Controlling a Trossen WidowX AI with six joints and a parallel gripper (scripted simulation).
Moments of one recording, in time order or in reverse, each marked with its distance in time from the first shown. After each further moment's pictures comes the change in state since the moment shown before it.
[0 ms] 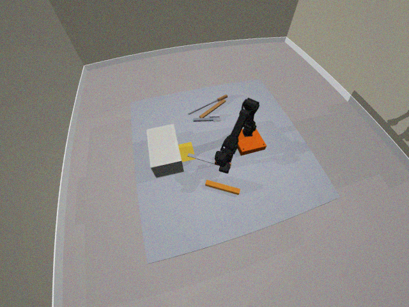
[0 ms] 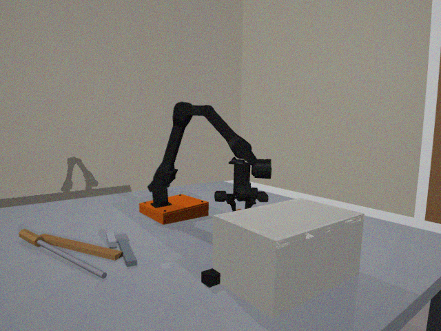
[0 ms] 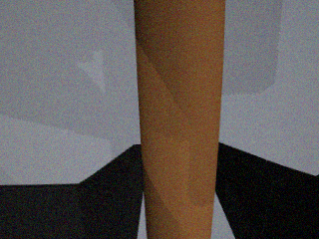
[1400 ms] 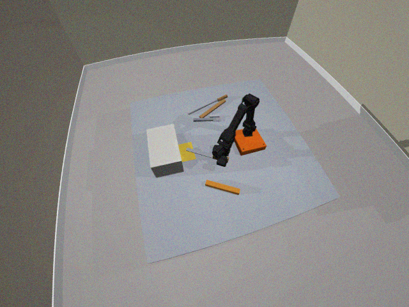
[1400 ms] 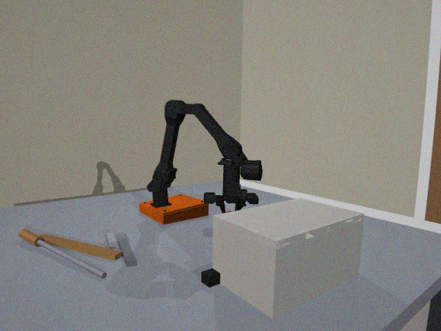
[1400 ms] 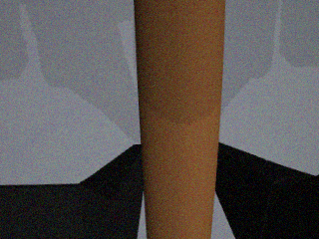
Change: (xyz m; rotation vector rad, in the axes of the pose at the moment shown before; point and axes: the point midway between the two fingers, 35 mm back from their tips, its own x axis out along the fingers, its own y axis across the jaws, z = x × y) arm 0.001 -0.040 0.028 0.000 -0.003 -0.004
